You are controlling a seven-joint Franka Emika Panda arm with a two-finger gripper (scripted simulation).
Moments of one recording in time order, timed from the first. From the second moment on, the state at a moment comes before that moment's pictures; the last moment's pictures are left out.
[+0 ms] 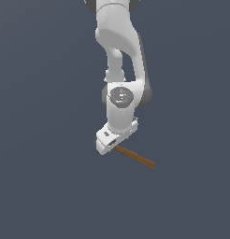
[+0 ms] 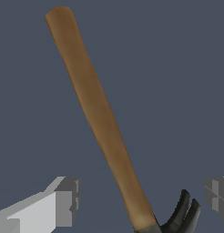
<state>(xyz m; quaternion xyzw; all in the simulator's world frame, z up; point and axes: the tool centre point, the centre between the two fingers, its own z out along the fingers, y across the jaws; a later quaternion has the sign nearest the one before) 0.041 0.014 0.098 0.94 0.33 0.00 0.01</state>
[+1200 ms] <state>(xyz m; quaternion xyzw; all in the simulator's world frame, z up) 0.057 0.028 0.056 0.90 0.45 0.00 0.00</state>
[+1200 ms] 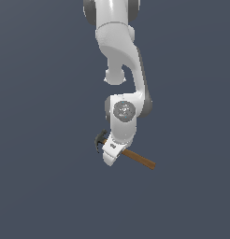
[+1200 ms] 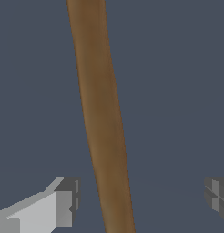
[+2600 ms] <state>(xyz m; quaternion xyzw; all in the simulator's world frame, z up) 0.054 0.034 0.021 0.89 0.45 0.00 0.00</state>
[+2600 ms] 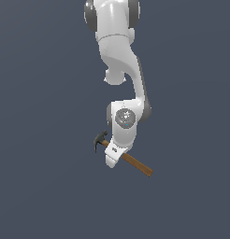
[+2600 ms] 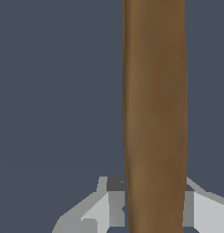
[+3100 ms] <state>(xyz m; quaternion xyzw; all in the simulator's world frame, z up) 0.046 0.063 0.075 0.89 0.45 0.00 0.00</state>
